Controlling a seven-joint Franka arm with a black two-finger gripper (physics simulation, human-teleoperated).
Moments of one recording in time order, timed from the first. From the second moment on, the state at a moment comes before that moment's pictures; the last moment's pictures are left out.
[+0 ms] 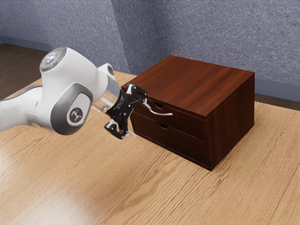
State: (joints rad) arm -0.19 -0.15 0.22 -2.07 -0.06 2.47 -1.42
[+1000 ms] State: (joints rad) arm -0.19 -0.04 0.23 -2.04 -0.07 2.57 -1.45
